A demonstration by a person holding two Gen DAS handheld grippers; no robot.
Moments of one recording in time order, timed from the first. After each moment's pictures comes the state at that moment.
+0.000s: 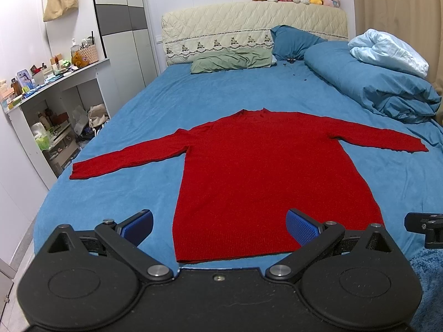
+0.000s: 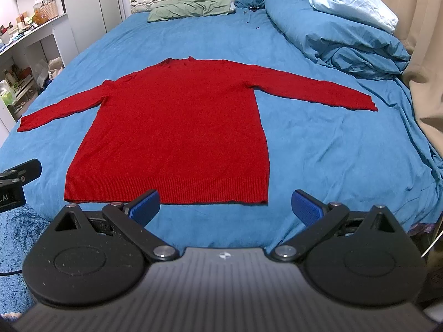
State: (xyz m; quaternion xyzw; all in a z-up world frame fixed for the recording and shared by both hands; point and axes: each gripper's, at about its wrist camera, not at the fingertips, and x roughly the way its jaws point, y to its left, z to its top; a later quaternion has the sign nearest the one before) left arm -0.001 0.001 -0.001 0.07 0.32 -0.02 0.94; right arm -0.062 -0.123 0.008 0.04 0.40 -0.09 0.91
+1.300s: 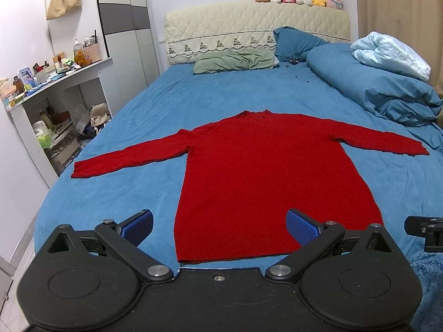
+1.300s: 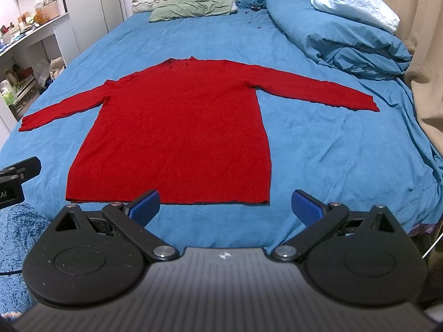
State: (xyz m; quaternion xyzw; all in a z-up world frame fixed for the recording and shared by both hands) left arm -0.002 0.001 0.001 0.06 0.31 -0.02 0.95; right arm -0.062 -0.123 0.007 0.04 0.40 -0.09 0.91
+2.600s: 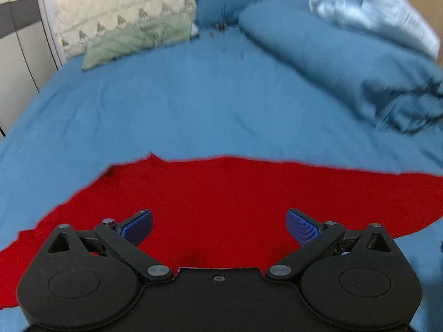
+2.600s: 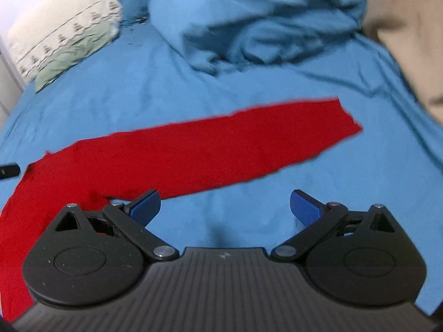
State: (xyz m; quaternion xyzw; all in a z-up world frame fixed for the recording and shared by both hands) left arm 0.437 -0.247 -0.081 0.11 0.39 -0.16 0.90; right arm 0.198 -0.441 -0.095 0.21 0.38 -0.24 0.87
